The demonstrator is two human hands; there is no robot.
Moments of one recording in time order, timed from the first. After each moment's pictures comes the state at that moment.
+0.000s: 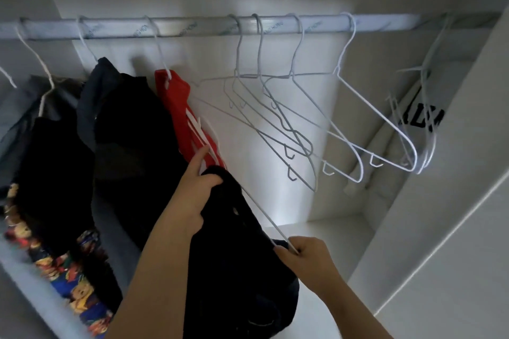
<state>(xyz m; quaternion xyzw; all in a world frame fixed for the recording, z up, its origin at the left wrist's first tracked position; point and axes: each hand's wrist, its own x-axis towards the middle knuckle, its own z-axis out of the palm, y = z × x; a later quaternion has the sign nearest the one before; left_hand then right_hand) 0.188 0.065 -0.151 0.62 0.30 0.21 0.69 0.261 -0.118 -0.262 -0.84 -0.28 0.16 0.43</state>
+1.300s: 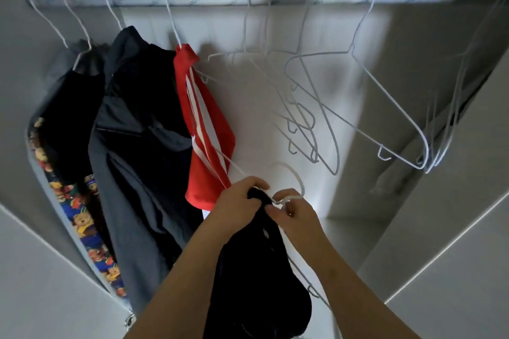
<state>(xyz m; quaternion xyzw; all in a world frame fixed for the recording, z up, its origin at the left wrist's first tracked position) 0.213 -0.046 -0.213 0.80 0.31 0.13 0.49 0.297 -0.155 -0.248 -0.72 -0.33 0.23 0.56</state>
